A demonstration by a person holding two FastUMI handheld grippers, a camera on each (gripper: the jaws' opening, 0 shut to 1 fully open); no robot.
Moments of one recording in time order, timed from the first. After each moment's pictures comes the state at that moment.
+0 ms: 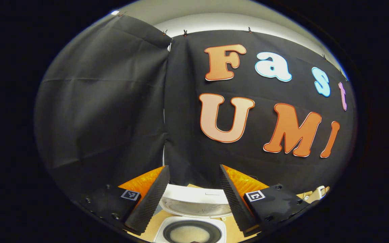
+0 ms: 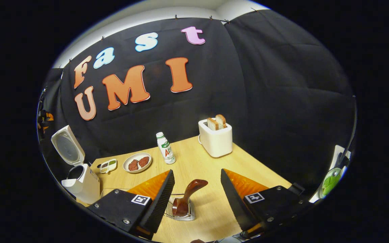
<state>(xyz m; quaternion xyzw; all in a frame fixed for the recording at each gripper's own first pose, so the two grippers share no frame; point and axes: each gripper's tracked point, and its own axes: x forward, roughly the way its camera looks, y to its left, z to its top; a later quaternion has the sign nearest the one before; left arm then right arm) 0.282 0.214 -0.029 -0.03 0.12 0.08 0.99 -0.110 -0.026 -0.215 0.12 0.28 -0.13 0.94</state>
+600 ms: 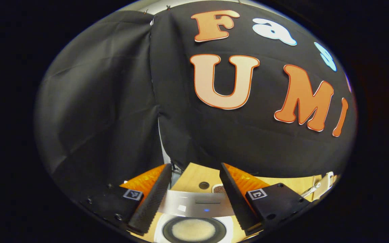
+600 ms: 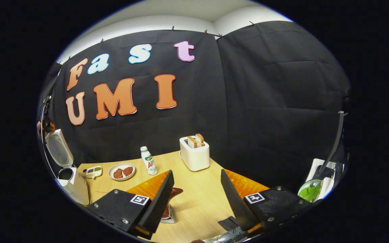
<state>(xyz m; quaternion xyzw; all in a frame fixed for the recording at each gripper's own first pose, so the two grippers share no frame) 0.329 0.199 -0.118 0.02 0.26 0.08 0.96 -0.139 -0.056 -0.180 0.09 0.24 -0.20 0.95</state>
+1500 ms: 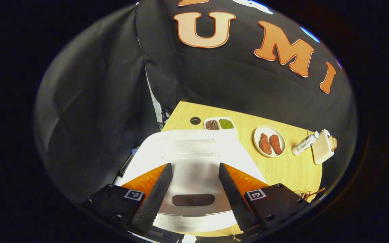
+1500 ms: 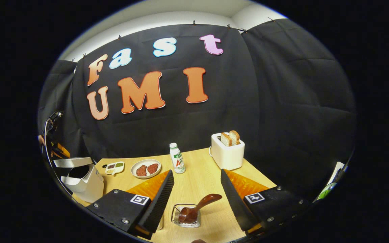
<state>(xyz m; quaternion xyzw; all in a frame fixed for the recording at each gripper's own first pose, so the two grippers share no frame) 0.143 0.161 -0.260 0.01 0.47 0.03 0.88 -0.095 0.025 -0.200 0.10 0.25 -0.08 0.96</state>
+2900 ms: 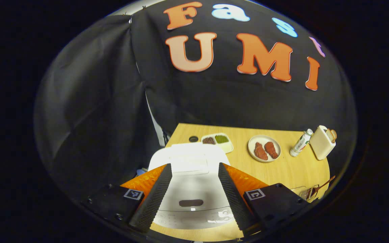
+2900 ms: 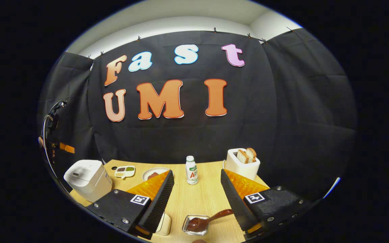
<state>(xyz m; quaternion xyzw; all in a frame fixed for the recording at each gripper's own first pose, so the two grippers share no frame) 0.119 0.128 -0.155 0.06 0.28 0.01 0.96 -0.050 0.066 -0.141 0.06 0.19 -0.02 0.98</state>
